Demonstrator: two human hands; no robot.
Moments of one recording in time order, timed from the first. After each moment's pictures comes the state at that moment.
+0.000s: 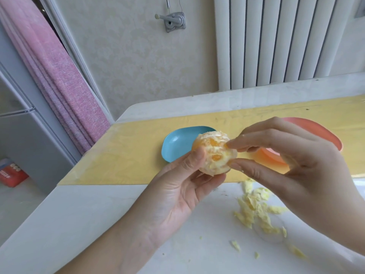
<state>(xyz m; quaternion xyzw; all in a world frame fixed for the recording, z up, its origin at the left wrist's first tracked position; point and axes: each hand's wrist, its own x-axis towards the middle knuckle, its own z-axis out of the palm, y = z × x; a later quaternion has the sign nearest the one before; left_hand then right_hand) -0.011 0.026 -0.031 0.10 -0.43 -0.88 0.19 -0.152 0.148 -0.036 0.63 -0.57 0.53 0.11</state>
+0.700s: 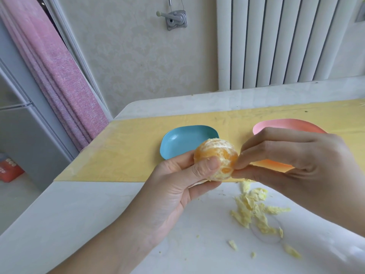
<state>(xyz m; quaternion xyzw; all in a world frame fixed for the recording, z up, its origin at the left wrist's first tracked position) -0.007 0.028 -0.030 0.16 -0.56 -0.79 0.20 -0.166 0.150 -0.026 0.71 -0.56 0.37 0.19</state>
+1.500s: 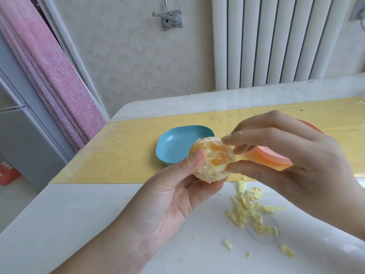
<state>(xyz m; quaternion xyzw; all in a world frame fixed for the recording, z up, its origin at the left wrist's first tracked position) -0.005 0.034 -0.029 0.13 -0.42 -0.88 0.17 -0.171 0.149 -0.029 0.71 -0.53 0.42 0.22</state>
